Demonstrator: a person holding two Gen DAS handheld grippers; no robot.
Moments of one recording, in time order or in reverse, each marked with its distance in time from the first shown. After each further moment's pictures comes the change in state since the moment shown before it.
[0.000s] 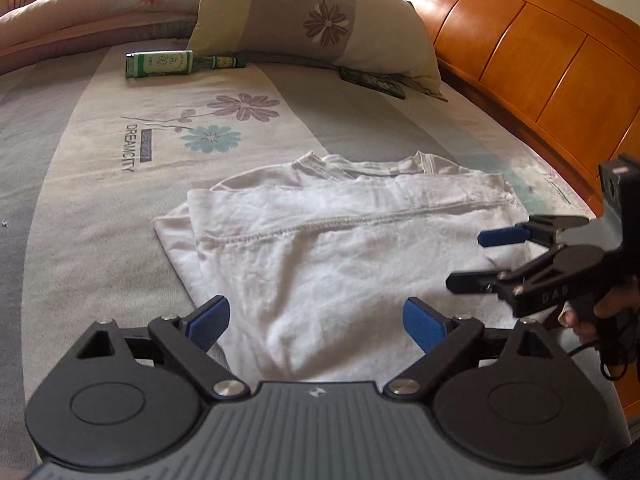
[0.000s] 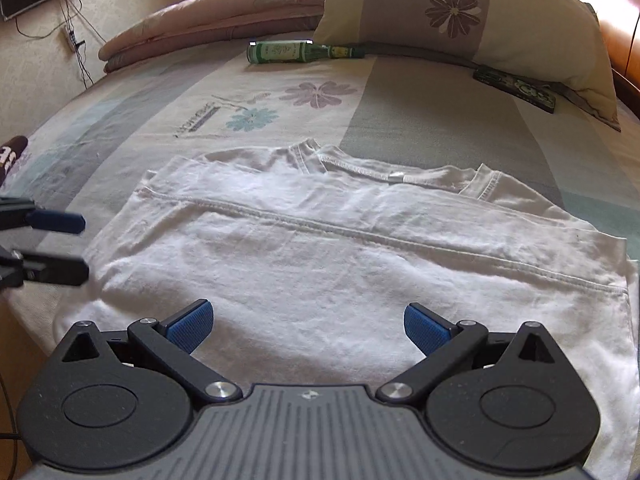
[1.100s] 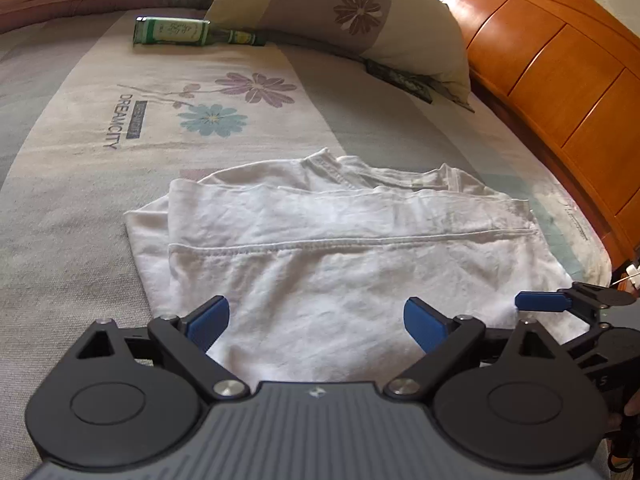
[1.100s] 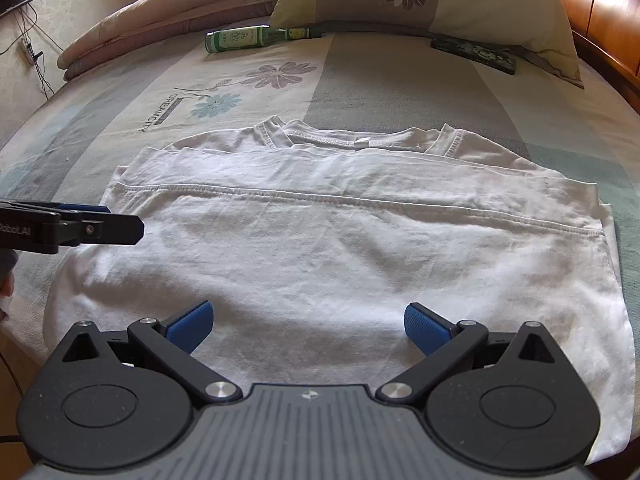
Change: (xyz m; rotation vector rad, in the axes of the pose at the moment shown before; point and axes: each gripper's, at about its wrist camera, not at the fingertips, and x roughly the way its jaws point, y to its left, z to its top) left arm 0.048 0.007 0.010 -0.136 0.053 0.013; right arm -0.014 0.000 -0.013 0.112 0.028 -0.068
